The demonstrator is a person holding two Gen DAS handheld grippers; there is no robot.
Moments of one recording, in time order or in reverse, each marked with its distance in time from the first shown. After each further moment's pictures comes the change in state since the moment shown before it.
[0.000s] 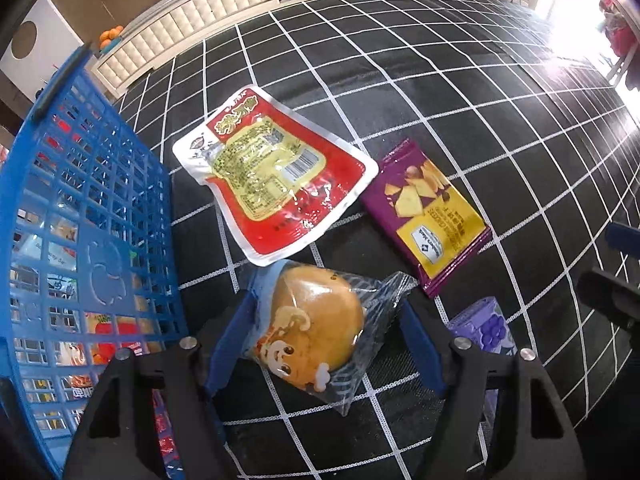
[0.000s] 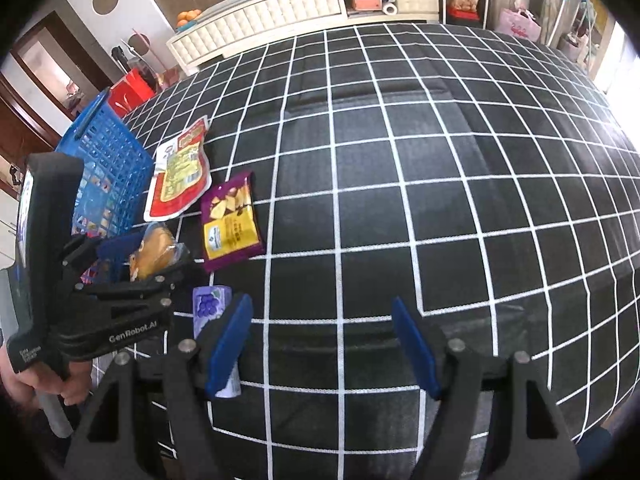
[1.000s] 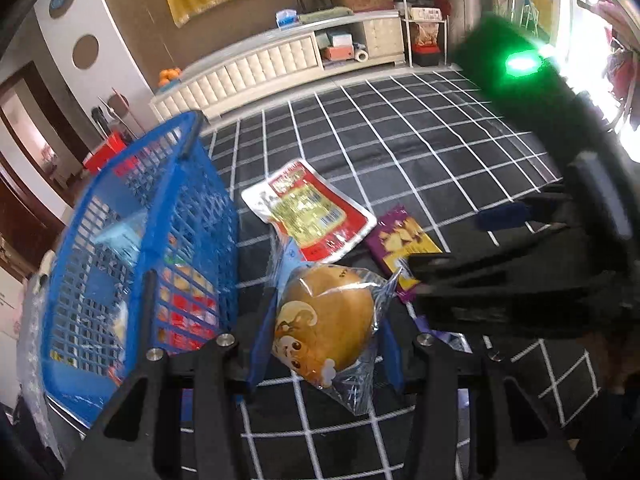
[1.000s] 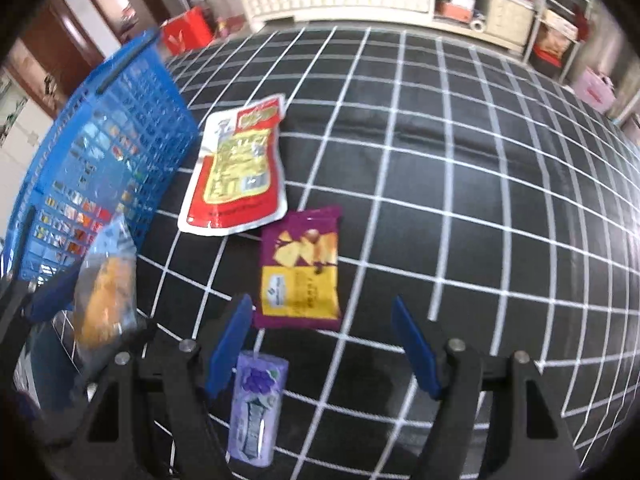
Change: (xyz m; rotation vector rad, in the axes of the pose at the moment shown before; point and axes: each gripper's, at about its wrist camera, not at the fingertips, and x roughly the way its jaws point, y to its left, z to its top) left arm -0.087 -0.019 -0.048 -0.107 -0.254 0.126; right arm 0.057 0.065 0.050 -0.310 0.102 0.045
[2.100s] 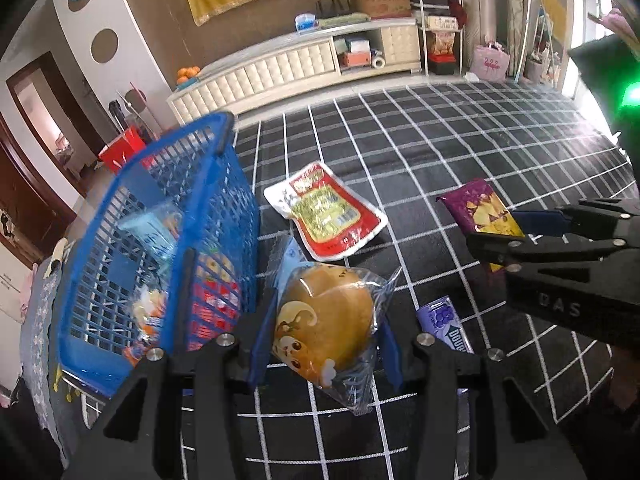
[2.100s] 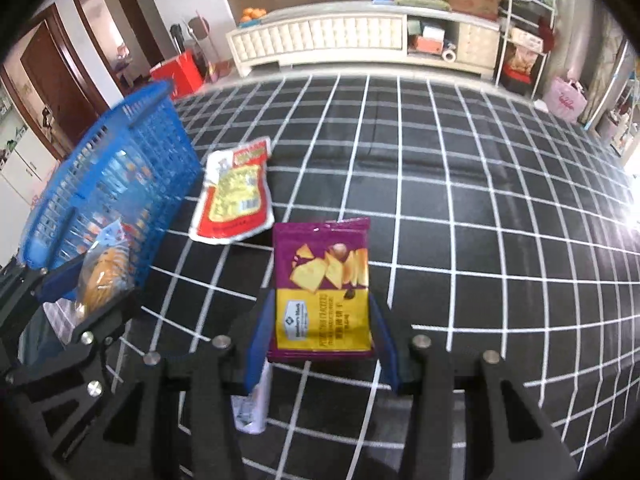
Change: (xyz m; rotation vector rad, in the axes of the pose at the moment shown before) left arm -0.027 0.009 -0.004 -0.038 -0.038 0.046; right arm -0.064 -0.005 -0.034 0.069 -0.196 -0.031
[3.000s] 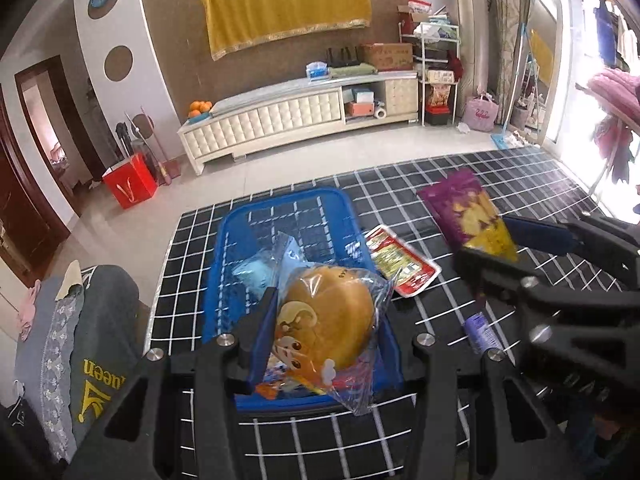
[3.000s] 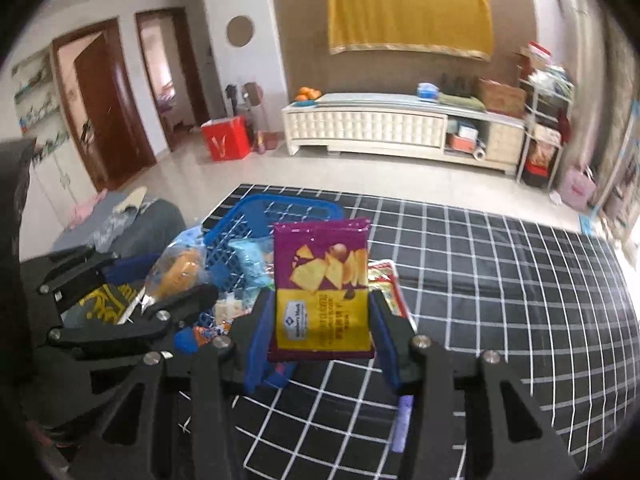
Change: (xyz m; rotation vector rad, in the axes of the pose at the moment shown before) left arm -0.090 0.148 0.012 -0.025 -0.134 -0.067; right arm -0.094 0.164 0.031 -0.135 -0.288 0.030
